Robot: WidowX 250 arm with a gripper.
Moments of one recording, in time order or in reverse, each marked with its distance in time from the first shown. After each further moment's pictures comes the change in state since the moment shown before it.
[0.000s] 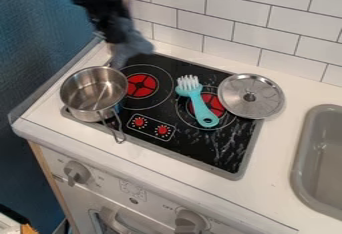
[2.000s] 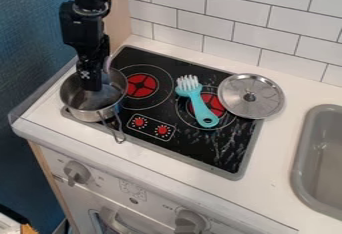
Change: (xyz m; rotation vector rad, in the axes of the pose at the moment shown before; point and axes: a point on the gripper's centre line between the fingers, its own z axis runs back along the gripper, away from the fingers) arm 0.022 0.032 -0.056 0.227 -0.258 -0.039
